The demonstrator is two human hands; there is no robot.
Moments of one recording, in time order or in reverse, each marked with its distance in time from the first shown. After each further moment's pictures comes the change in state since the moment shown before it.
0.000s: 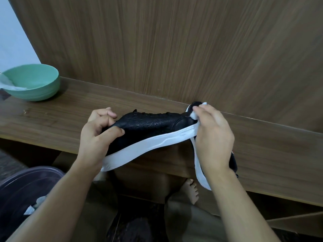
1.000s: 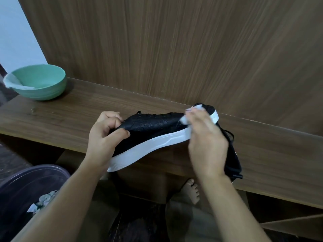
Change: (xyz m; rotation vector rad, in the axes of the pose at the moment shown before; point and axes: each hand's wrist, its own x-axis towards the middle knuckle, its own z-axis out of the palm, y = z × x) left_hand -0.004 -0.001 -0.003 -0.053 -0.047 0.045; right_hand -0.010 -0.015 0.005 -0.030 0.001 -0.132
